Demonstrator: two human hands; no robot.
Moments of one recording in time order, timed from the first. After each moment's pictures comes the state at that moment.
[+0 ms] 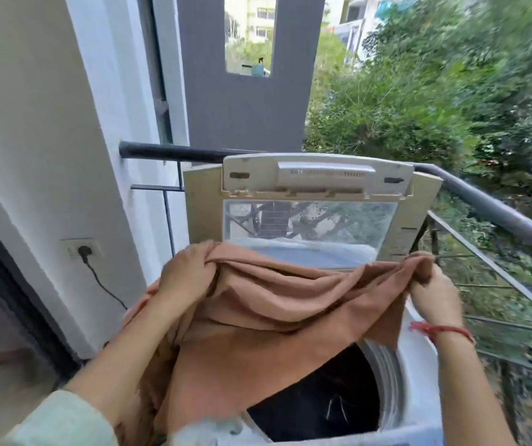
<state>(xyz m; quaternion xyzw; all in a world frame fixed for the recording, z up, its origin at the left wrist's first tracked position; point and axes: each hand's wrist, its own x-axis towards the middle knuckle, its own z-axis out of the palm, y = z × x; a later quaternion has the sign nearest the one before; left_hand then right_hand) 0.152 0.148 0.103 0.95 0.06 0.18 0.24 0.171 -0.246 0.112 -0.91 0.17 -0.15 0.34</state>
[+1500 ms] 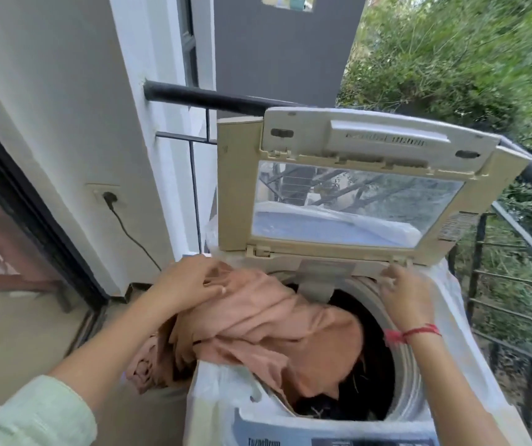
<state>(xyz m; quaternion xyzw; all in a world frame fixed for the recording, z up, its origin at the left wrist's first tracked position) 0.121 0.194 0.039 0.98 -0.01 -0.06 0.16 0.192 -0.173 0.047 -0.97 0.03 -0.05 0.22</state>
